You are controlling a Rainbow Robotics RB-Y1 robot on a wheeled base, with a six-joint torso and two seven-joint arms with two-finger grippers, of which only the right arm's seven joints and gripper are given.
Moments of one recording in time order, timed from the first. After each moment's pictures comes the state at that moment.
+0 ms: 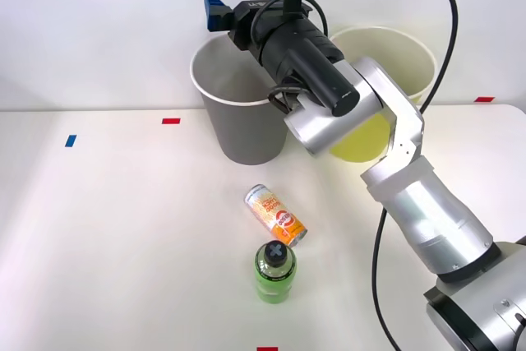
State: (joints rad) arm -0.75 -0.17 0.39 -1.49 0.14 0.30 0.82
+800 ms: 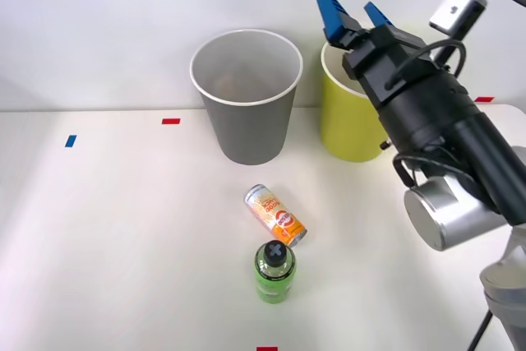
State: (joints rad) arm -0.18 -0.34 0.20 -2.16 -0.12 0.25 0.79
